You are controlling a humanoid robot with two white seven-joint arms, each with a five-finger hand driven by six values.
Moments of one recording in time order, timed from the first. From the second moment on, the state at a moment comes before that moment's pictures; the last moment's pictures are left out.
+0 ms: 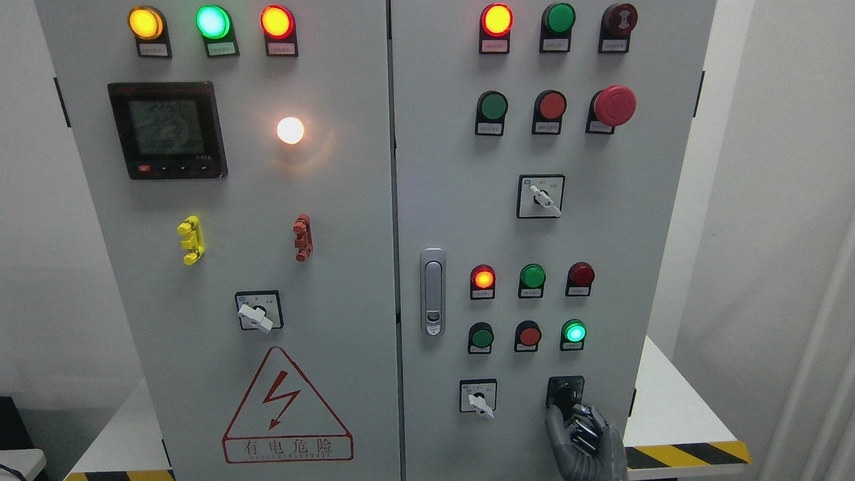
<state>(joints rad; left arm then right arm) 0.00 -0.09 0.08 0.06 0.00 -0.16 0.05 -0.28 0.09 0.14 -1.56 -0.16 0.12 -0.35</state>
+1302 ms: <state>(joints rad) 0.00 -0.09 0.08 0.06 0.00 -0.16 0.05 -0.28 0.09 0.13 -1.56 -0.08 0.12 -0.32</state>
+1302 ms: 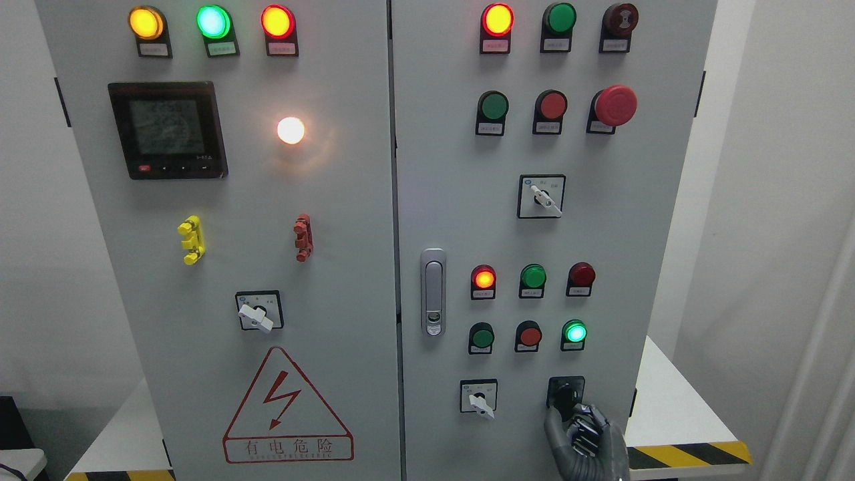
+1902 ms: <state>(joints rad) 0.00 -0.09 0.08 0.06 0.00 -0.16 0.05 -0.28 0.09 0.12 -1.55 -0.08 0.12 -0.31</state>
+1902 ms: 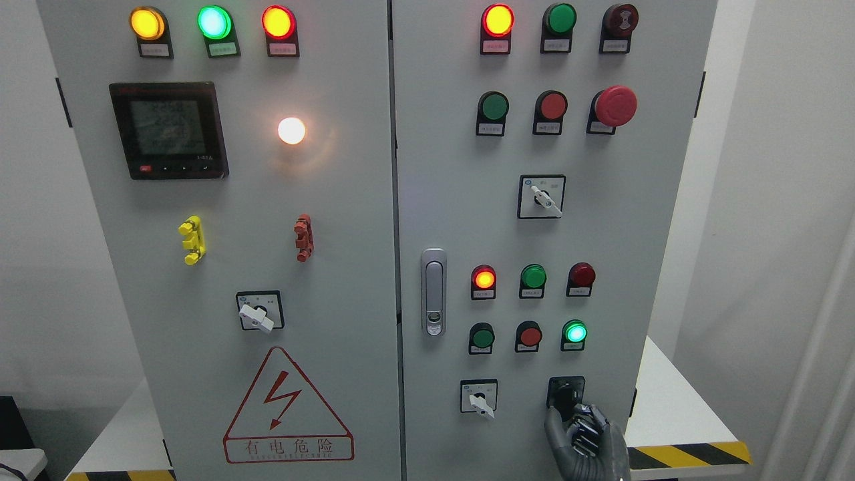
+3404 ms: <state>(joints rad) 0.00 -0.09 0.08 0.06 0.00 -0.16 0.05 -0.28 0.09 0.10 -1.53 -0.08 0.09 -0.31</state>
